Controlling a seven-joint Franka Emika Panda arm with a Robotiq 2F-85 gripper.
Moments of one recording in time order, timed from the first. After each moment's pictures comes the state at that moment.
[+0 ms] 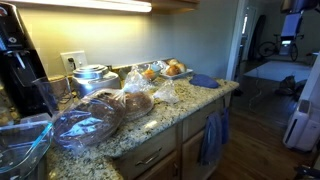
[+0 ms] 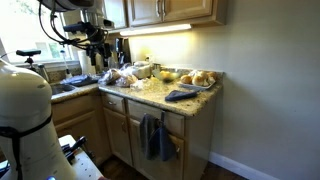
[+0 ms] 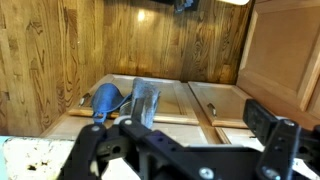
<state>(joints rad) 0.17 -0.73 0.20 -2.52 0.17 1.79 0.09</state>
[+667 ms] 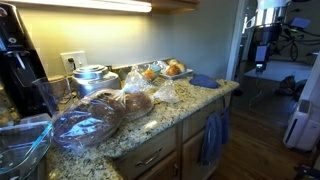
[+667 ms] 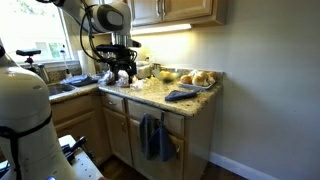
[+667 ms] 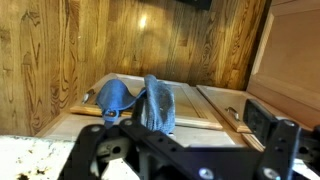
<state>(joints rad) 0.11 -0.45 0.06 -2.54 0.08 2.03 -0.12</state>
